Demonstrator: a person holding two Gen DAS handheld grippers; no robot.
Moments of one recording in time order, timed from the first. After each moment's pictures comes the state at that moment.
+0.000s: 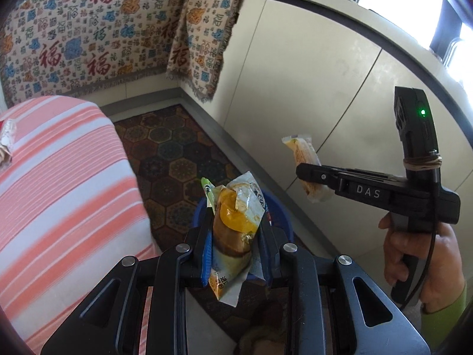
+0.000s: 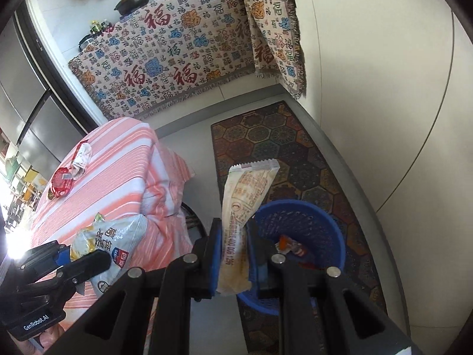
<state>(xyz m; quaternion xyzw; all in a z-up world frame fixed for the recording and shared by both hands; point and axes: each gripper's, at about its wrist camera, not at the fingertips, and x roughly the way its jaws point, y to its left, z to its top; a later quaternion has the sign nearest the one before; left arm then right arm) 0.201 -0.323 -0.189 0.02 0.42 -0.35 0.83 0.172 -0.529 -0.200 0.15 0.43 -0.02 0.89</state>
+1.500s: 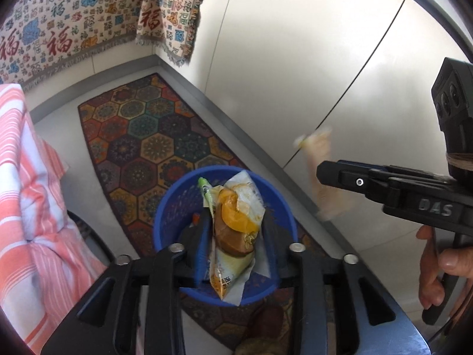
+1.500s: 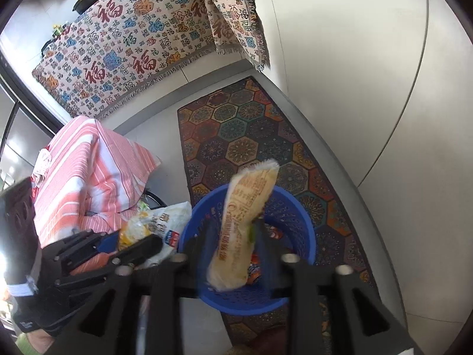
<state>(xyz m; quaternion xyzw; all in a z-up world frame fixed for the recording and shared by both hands) 0.245 -0.419 -0.275 0.06 0.48 -0.39 0.79 0.184 -0.600 -0.258 0.20 0.47 -0.06 0.86</state>
